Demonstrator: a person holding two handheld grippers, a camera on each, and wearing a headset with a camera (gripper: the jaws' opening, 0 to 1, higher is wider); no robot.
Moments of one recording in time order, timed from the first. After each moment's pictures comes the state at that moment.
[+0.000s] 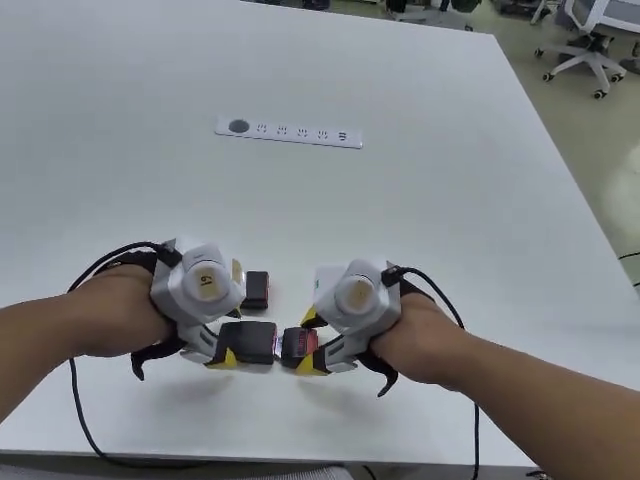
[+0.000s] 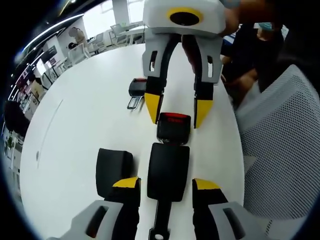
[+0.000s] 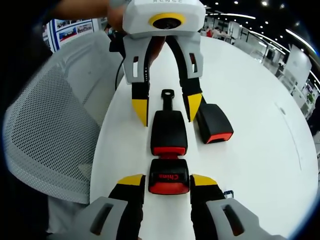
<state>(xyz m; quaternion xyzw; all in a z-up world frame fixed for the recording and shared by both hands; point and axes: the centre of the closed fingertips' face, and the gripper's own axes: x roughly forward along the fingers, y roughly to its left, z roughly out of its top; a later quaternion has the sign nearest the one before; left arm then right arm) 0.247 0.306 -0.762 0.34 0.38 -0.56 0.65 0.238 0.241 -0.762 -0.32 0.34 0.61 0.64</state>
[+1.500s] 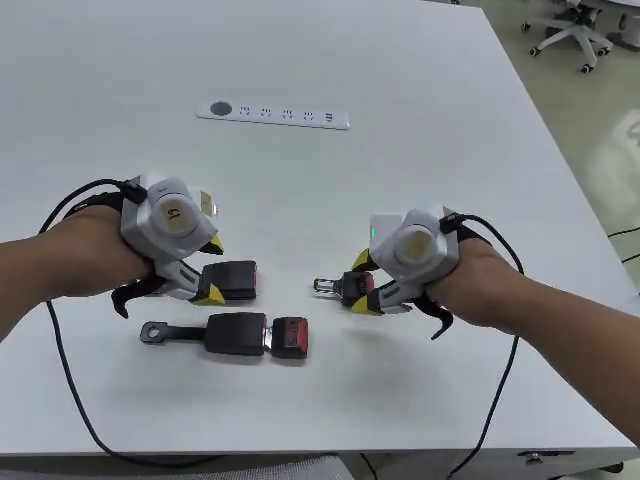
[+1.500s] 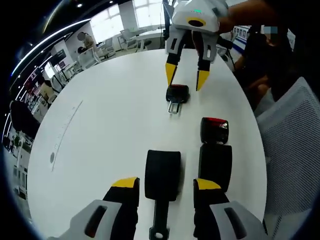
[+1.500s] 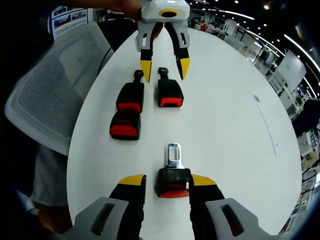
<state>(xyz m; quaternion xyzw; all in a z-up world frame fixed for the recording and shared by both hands) 0.314 0.320 -0.746 0.35 0.36 -0.54 0.68 0.307 0.156 -0.748 -0.39 0.33 0.56 0.65</state>
